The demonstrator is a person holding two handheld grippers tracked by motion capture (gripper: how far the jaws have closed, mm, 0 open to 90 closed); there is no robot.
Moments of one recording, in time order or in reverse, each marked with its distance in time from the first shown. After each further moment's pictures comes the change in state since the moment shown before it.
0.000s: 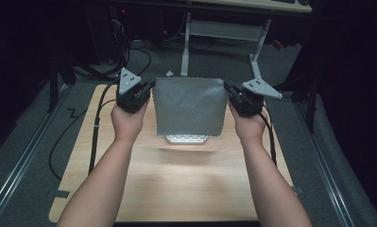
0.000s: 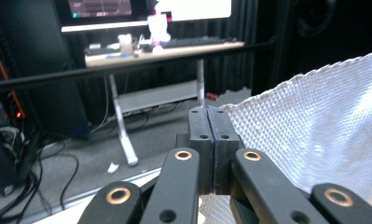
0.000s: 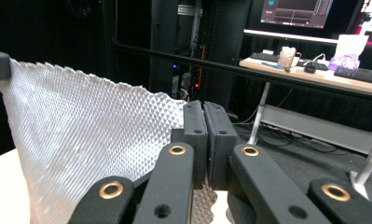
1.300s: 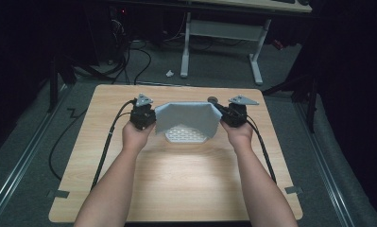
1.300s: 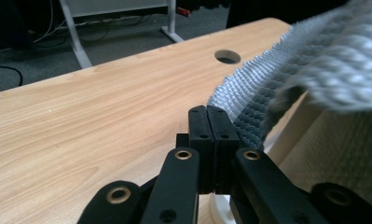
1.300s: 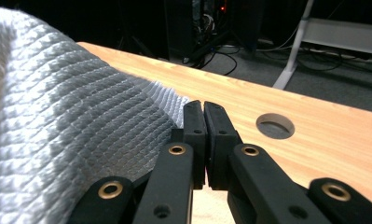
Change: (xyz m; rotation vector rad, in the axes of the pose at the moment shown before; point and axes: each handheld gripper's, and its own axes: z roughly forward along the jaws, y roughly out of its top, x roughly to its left) left arm 0.004 -0.113 0.054 0.313 -0.167 -0.097; right arm -0.026 -0.115 0.064 0.281 0.118 0.115
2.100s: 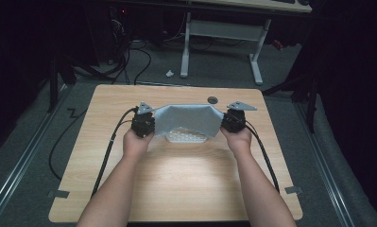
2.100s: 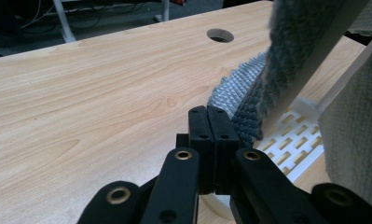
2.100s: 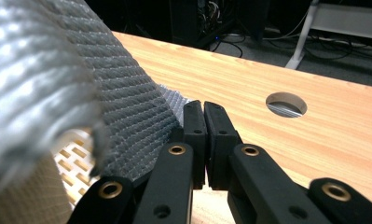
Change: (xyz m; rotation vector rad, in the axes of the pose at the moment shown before) left arm -0.006 -0.024 0.002 0.034 -0.024 -0.014; right arm 0.003 -0.019 0.002 0.040 0.014 0.006
